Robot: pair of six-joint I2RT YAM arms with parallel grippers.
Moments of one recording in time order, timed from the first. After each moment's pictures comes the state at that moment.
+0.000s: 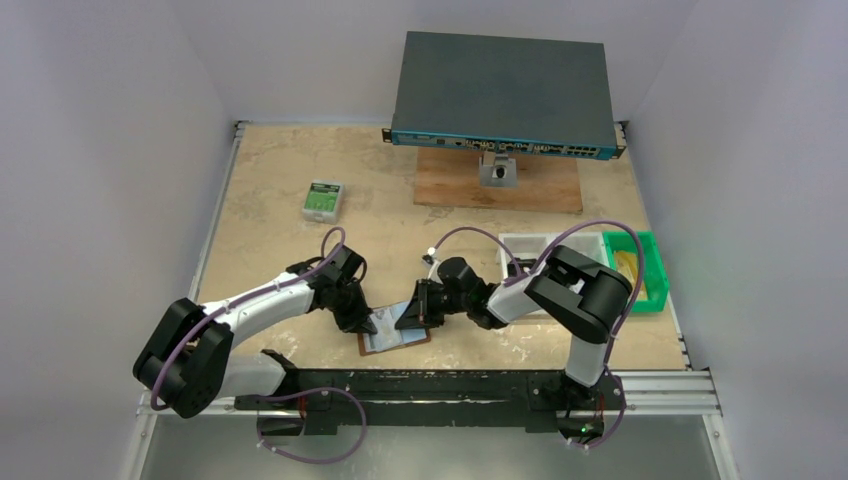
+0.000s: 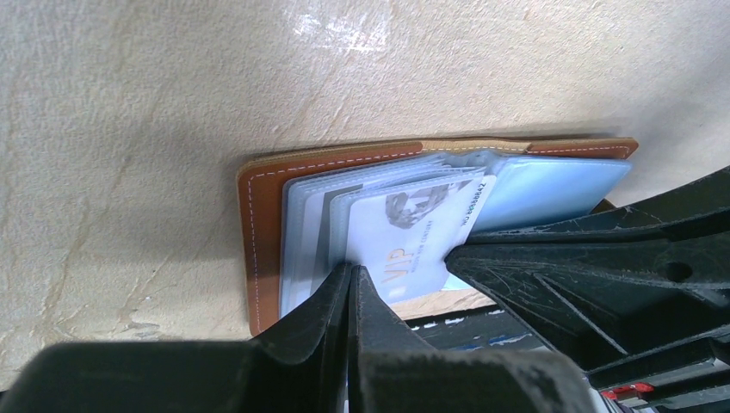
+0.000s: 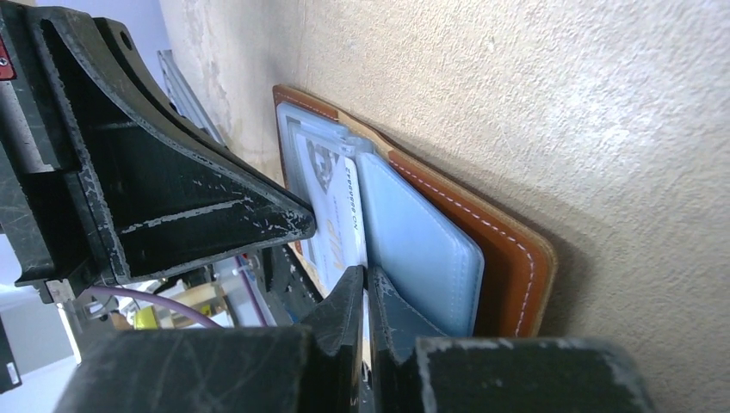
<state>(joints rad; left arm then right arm) -0.58 1.29 0.56 -0.56 0.21 -1.02 0.92 1.83 0.60 0.62 -0.44 1.10</state>
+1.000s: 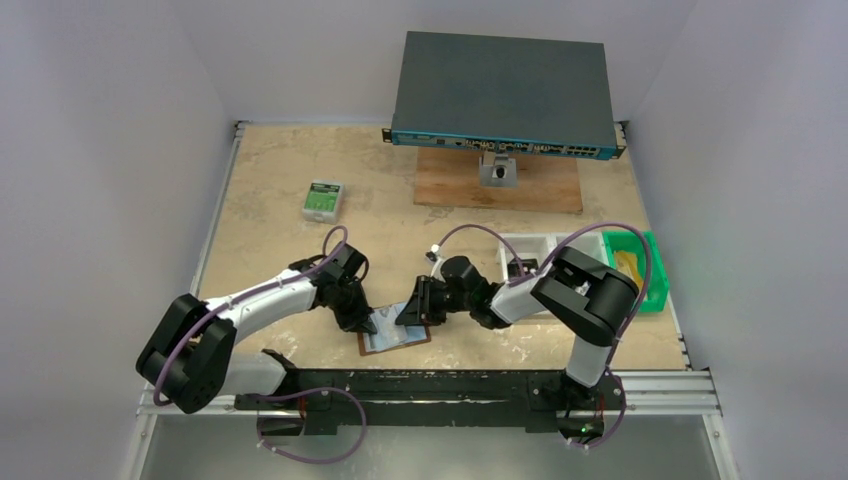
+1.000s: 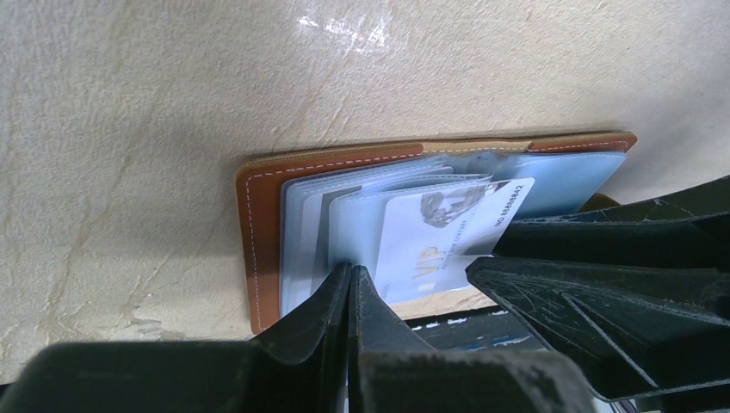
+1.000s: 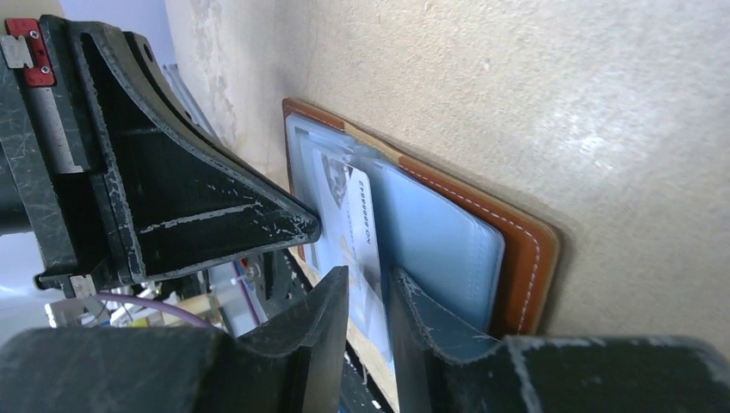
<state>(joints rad) -0.58 1.30 0.58 -0.58 0.20 -1.01 0.91 1.78 0.57 0.61 -0.40 1.08</state>
